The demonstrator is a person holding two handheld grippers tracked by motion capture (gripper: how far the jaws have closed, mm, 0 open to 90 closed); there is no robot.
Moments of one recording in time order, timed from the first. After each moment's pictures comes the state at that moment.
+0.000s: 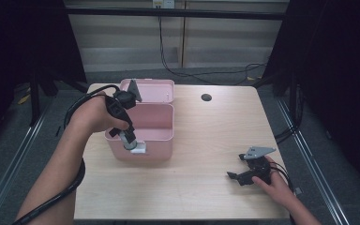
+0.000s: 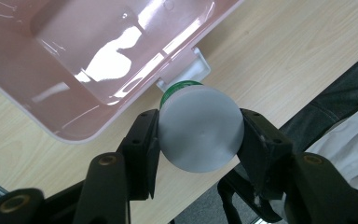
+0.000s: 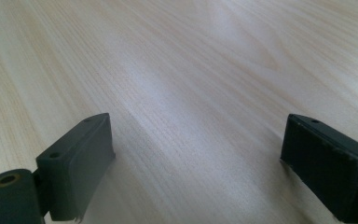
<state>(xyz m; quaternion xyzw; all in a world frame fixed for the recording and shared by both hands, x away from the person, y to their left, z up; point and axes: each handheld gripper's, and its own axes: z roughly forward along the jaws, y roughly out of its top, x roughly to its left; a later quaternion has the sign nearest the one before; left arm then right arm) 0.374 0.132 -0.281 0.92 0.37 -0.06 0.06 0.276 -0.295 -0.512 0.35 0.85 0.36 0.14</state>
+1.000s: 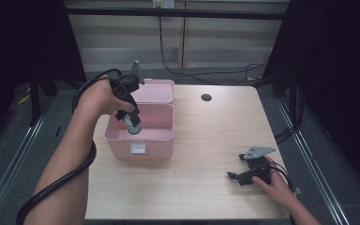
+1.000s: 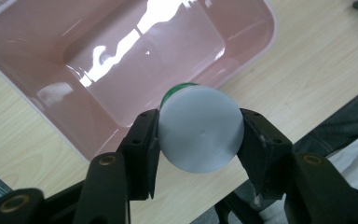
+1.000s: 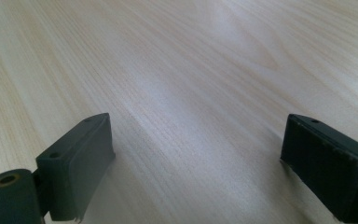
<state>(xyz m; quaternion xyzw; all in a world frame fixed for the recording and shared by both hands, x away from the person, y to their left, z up) 0.406 0.122 -0.264 0.91 0.41 -0.04 0.08 0.276 -0.295 -0.512 0.35 0.85 0.36 0.14</state>
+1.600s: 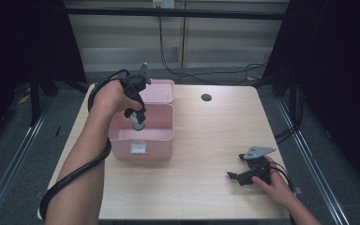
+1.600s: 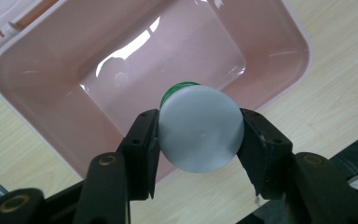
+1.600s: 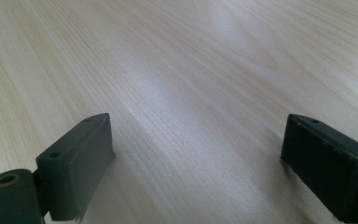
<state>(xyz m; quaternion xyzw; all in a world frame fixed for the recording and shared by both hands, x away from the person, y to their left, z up) 0.428 0.104 -0.288 0.91 0.41 -0.02 0.07 0.276 -0.295 -0.512 0.35 0.85 0.36 0.14</state>
